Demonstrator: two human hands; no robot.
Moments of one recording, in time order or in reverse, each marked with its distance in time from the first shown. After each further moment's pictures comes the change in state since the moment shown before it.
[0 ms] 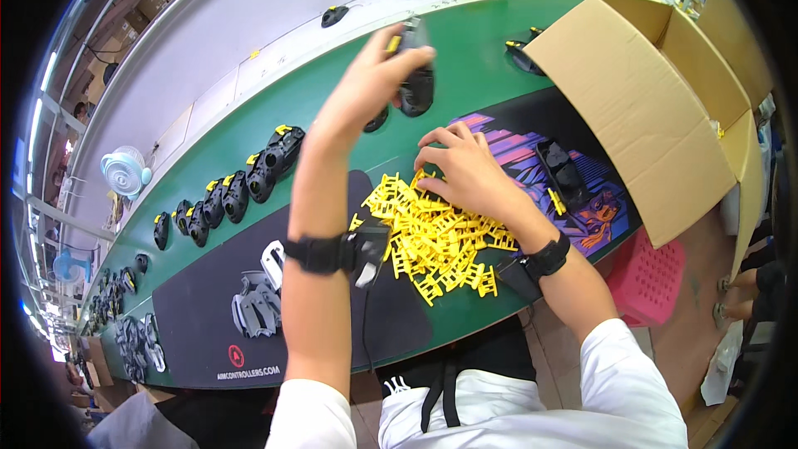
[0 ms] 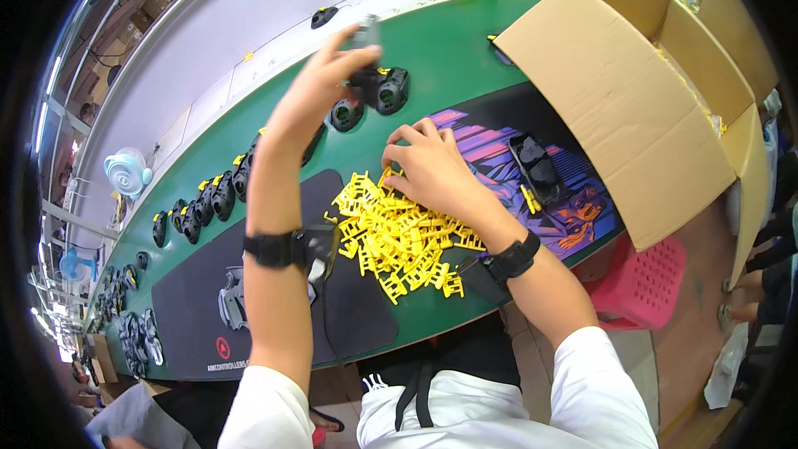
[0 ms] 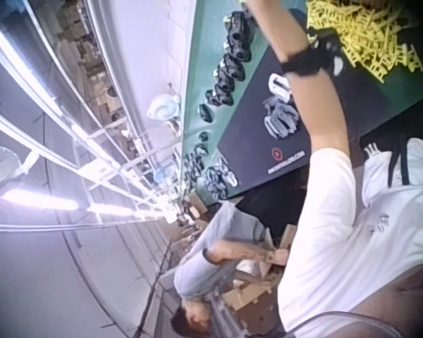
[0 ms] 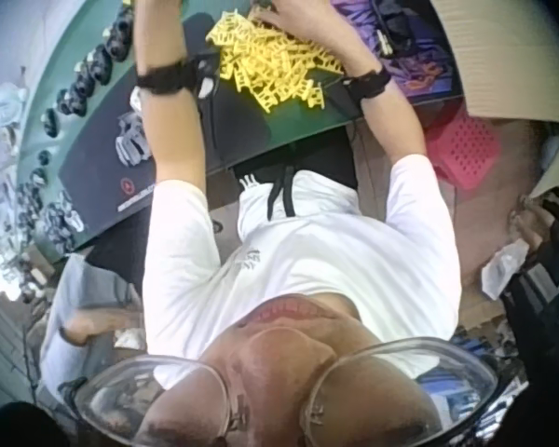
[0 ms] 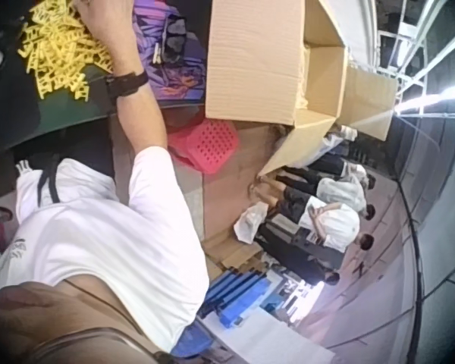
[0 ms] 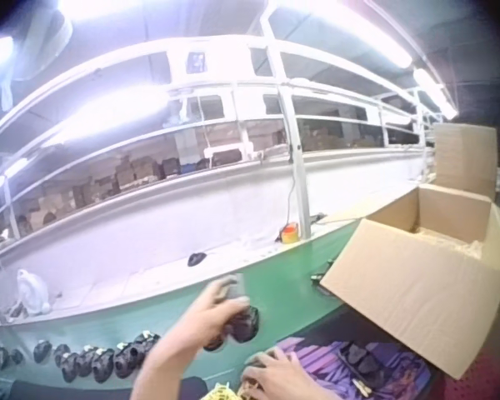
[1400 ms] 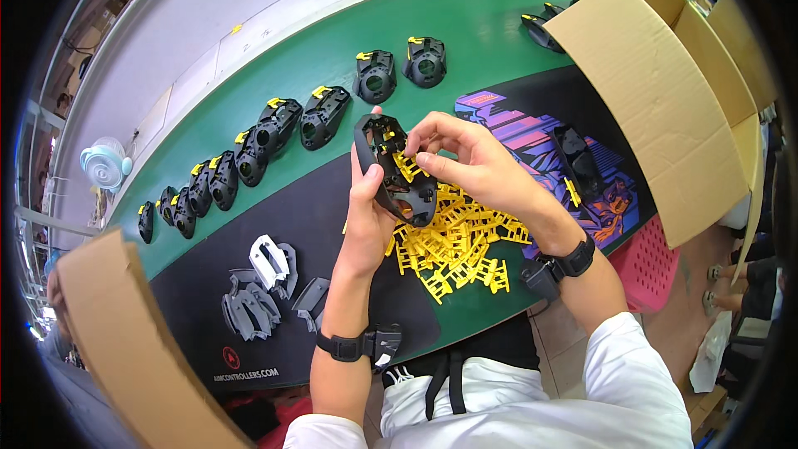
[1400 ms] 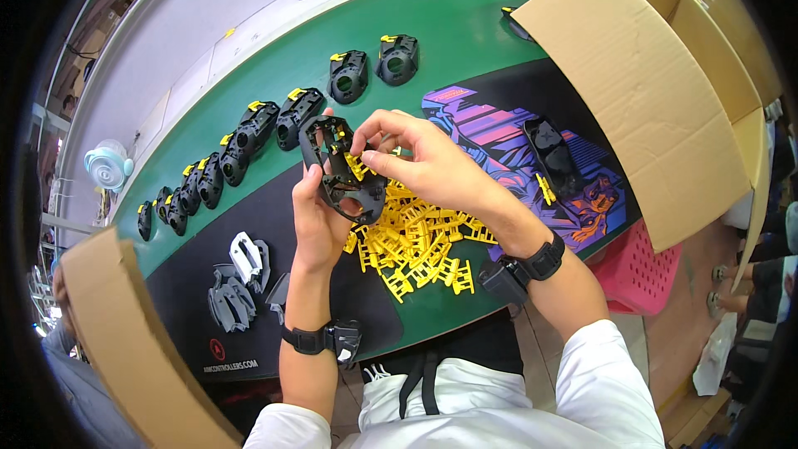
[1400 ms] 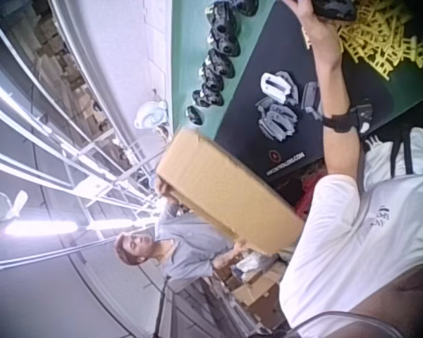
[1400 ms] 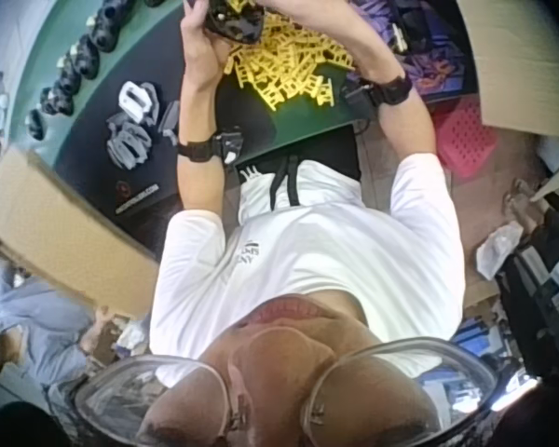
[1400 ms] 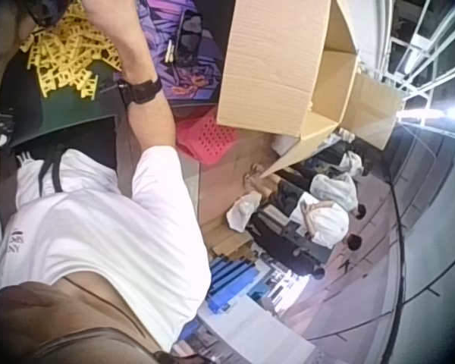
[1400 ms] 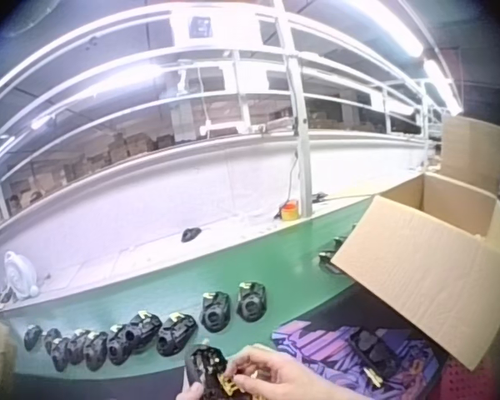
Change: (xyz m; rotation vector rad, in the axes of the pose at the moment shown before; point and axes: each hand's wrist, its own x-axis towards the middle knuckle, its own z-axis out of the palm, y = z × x) left_hand -0.131 -0.081 0.041 -0.806 0.111 -0.081; right_hand 0.009 -0.018 -0.001 1.109 -0.040 0.133
